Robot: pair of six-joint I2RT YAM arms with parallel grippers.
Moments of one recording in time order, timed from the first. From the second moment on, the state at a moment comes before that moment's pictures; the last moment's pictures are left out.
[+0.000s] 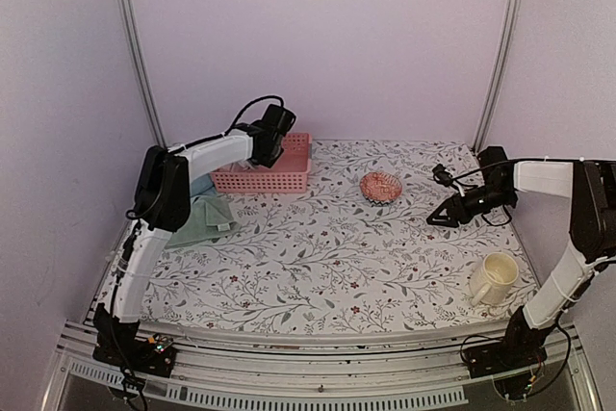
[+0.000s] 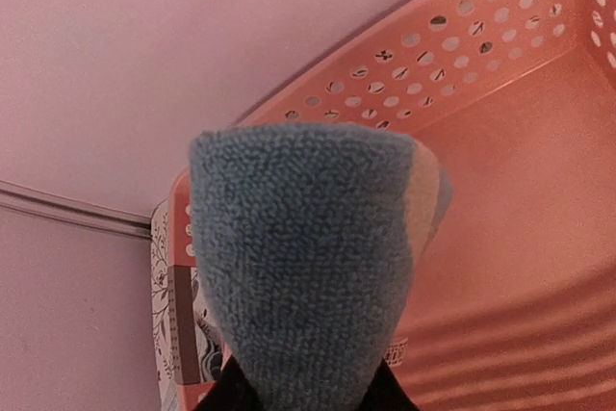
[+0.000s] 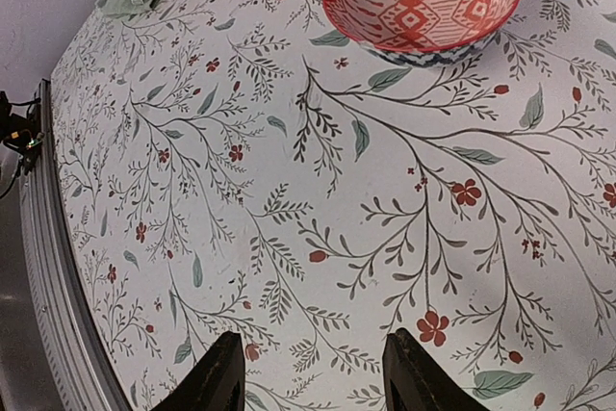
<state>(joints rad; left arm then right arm) -0.54 2.51 2.23 -0.52 -0.77 0.25 0.04 1.64 1.01 -0.59 -0.77 -0.51</state>
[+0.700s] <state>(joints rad) -0.46 2.76 2.44 -0.51 -0.74 0.25 0.04 1.69 1.01 -0.62 -0.80 -0.51</state>
